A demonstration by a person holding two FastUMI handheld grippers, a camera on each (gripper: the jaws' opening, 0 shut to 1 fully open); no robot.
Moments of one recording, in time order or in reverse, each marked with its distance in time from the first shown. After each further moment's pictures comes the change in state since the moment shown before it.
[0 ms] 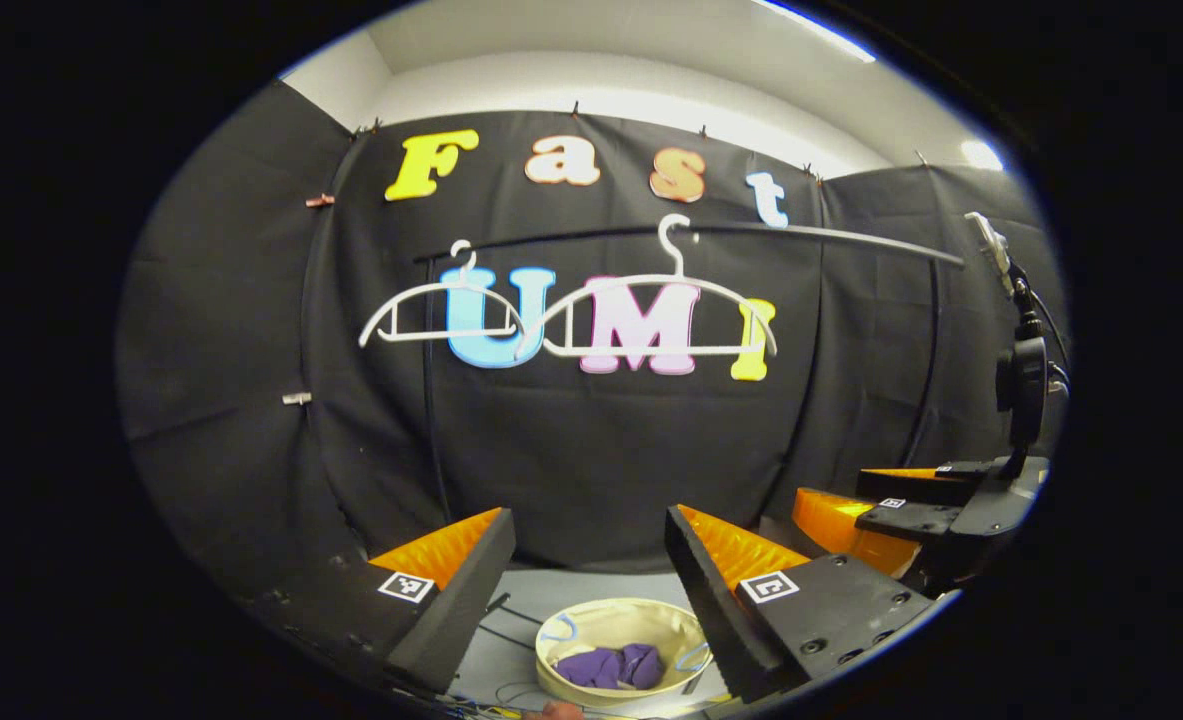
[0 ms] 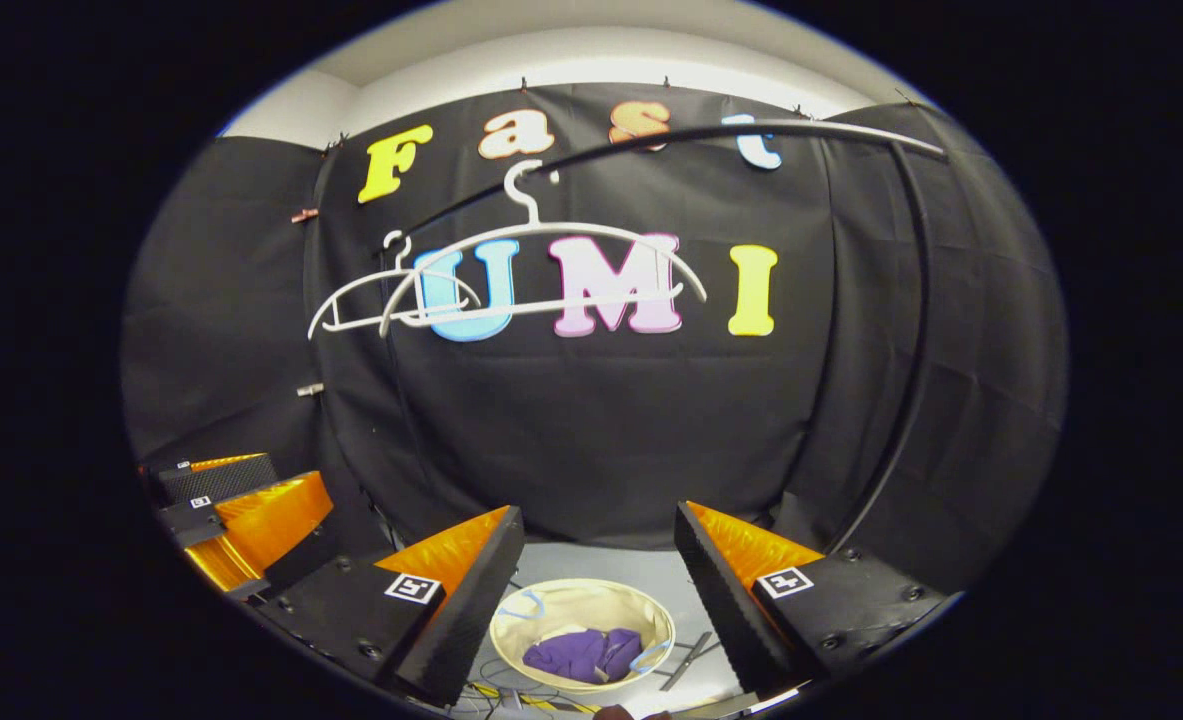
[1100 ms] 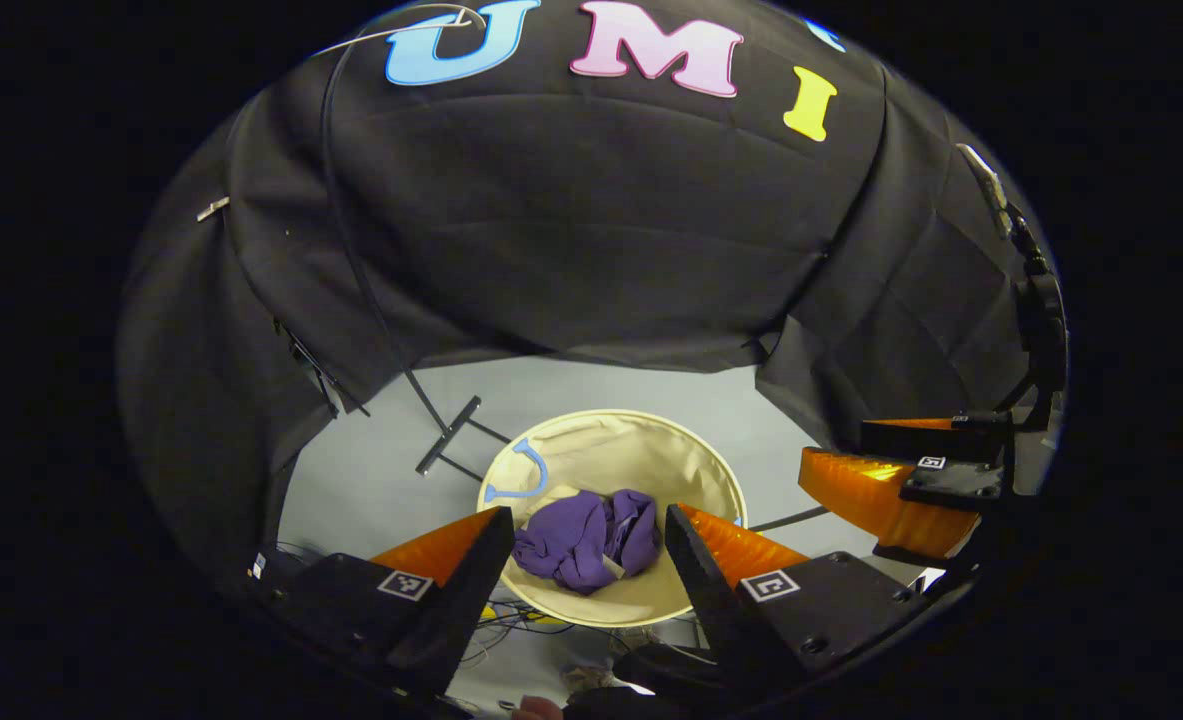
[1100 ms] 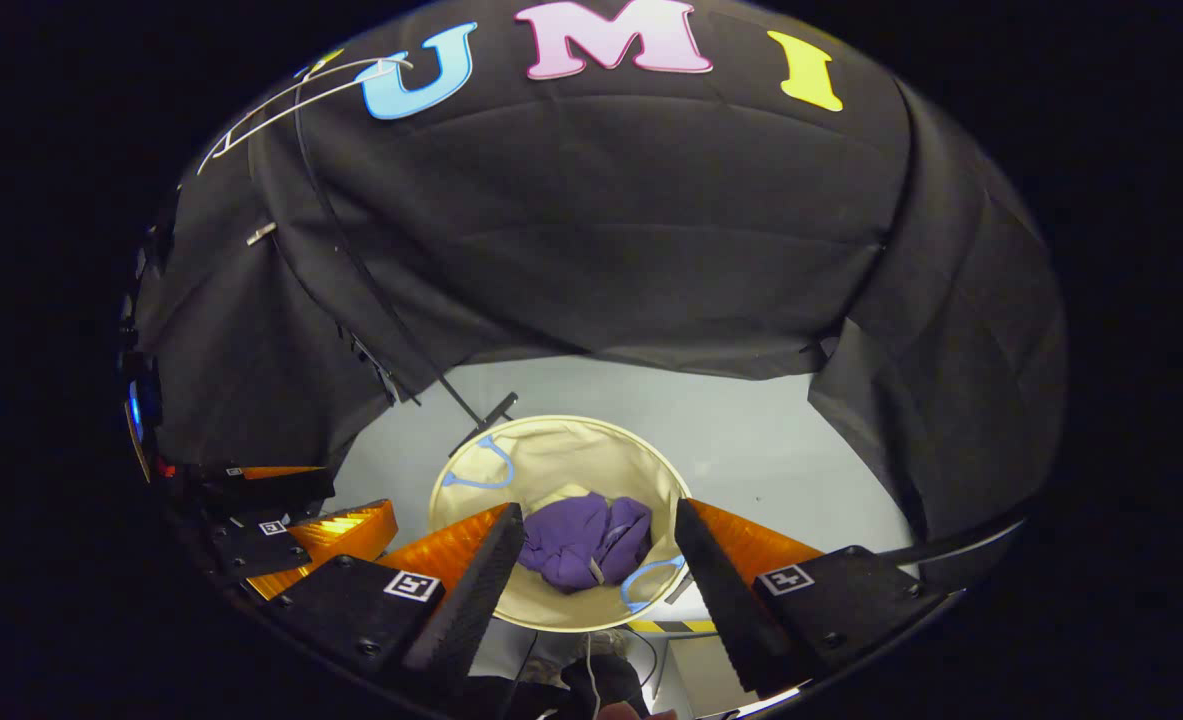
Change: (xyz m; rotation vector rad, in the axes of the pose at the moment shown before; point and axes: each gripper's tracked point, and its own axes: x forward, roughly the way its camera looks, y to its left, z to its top) left arm 0.182 -0.034 -0.338 -0.070 0.754 -0.021; right arm 0.170 -0.043 -0.313 0.024 0.661 0.085
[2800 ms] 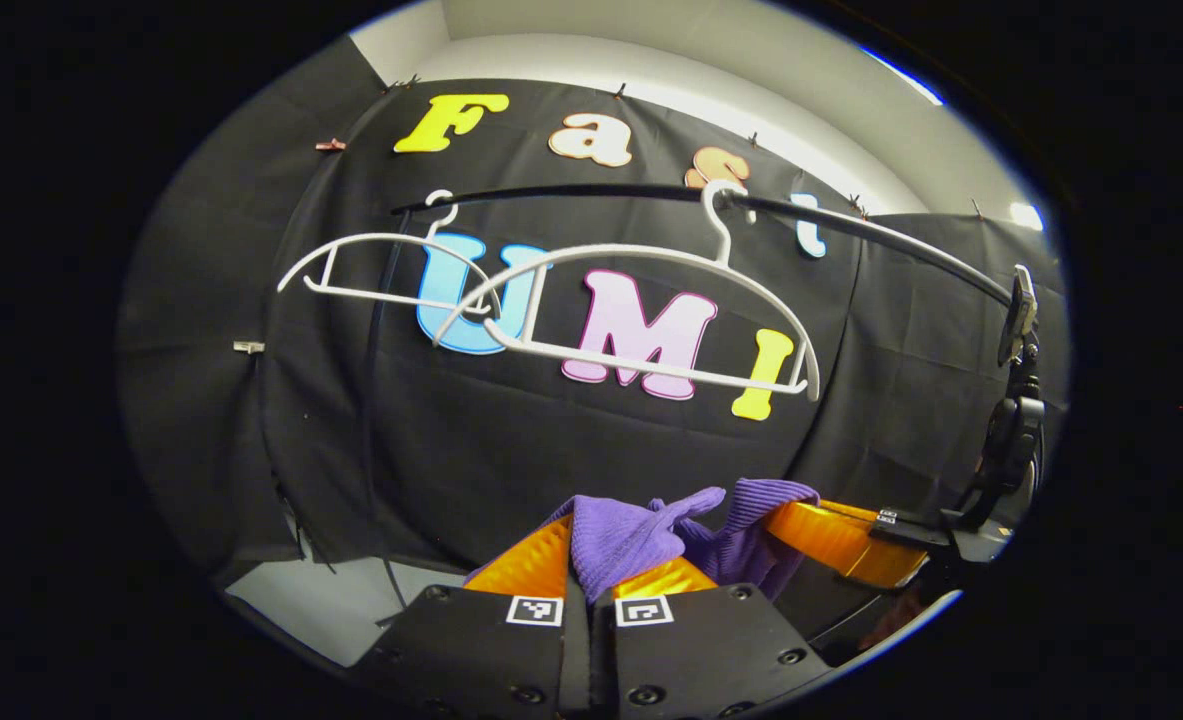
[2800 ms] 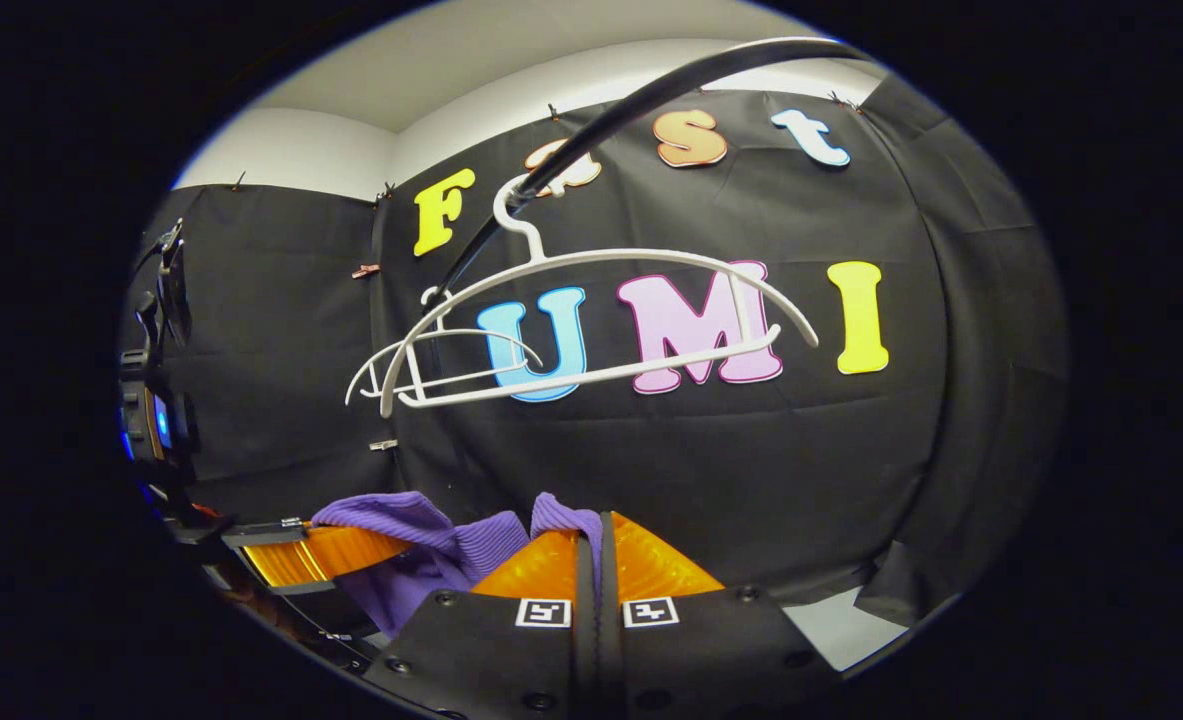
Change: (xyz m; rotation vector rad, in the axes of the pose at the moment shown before) left arm -0.173 -0.001 0.201 -0.123 -0.692 -0.085; right arm -0.196 0.074 0.233 -0.056 -0.681 0.263
